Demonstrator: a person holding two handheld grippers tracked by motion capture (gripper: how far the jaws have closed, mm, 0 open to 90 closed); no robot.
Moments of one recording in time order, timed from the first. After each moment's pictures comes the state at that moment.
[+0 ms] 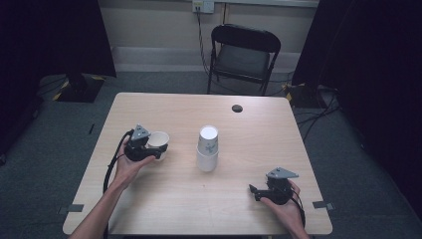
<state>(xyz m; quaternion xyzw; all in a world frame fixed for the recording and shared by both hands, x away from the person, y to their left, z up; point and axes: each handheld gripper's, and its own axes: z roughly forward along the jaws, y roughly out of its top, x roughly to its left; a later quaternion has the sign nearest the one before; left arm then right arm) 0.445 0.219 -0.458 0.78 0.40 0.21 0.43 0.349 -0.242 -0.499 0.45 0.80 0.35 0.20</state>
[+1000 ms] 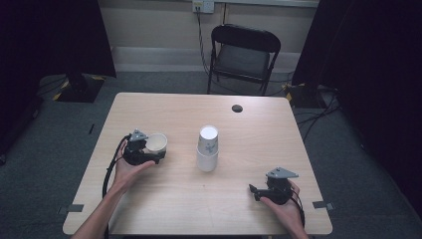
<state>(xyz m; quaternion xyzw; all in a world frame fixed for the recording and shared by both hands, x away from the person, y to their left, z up) 0.439 0.228 -0.469 0.78 0.45 0.17 0.40 0.349 -0.242 -0.499 0.45 0.79 0.35 0.20</state>
